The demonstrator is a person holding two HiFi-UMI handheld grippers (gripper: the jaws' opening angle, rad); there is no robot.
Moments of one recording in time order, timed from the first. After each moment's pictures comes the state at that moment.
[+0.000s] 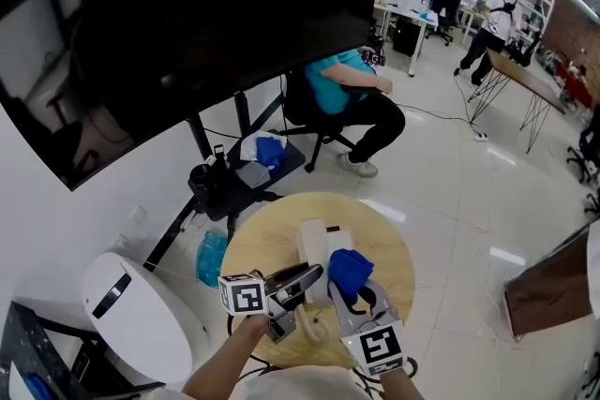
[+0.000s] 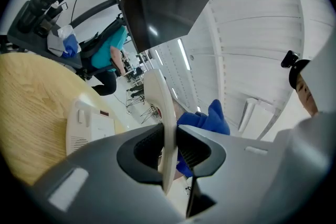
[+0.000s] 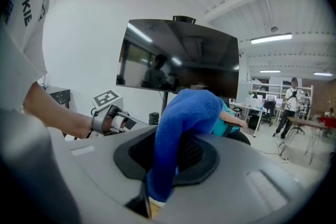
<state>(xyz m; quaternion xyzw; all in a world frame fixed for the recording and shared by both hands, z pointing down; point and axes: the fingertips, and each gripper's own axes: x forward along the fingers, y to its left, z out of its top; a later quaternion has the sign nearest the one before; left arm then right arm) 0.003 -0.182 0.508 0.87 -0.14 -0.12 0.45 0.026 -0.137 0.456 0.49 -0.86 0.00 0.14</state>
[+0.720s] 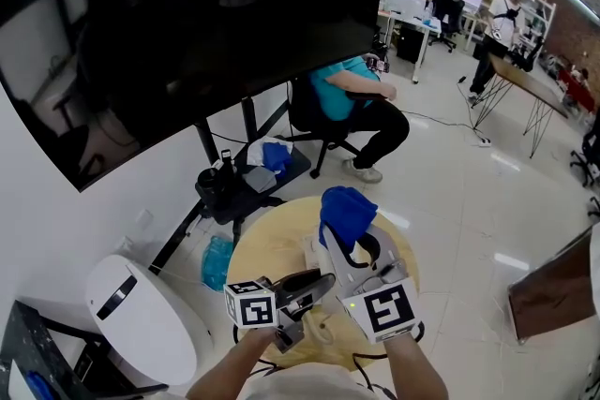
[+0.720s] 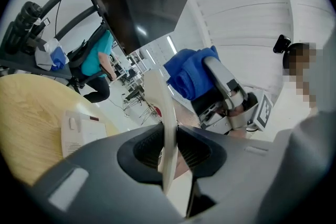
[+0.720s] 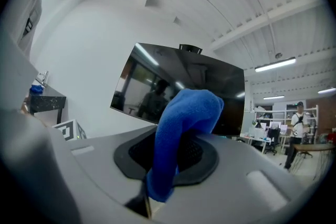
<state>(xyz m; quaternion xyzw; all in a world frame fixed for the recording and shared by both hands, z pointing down) 0.009 -0.153 0.473 0.90 -0.13 -0.10 0.40 -0.003 -0.192 0.331 0.48 -0.87 -0.12 0.06</state>
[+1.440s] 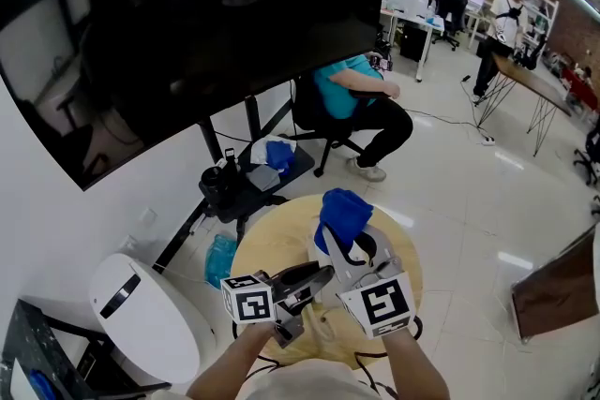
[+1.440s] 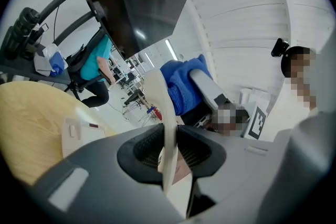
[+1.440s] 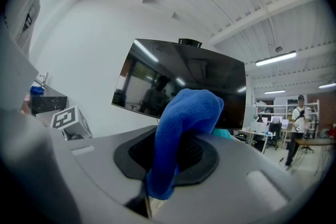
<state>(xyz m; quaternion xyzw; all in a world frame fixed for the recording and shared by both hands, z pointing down) 0.001 -0.163 0.459 0.90 -0.14 -0.12 0.39 -0.004 -0.200 0.356 0.47 -0.87 -0.10 0.07</state>
